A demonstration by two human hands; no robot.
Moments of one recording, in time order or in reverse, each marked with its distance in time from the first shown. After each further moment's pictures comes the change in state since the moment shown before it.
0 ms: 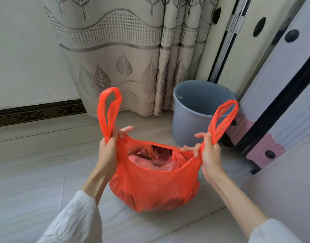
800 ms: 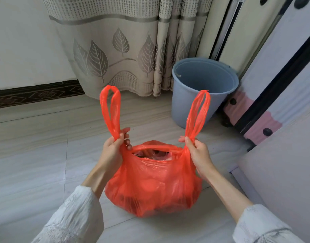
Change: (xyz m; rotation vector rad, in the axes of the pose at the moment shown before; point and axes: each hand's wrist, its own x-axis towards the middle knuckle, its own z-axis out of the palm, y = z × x) left_hand -0.043 -0.049 -0.018 -0.166 -0.090 -0.253; right_hand -0.019 0.067 -0.037 -0.416 -0.141 -0.009
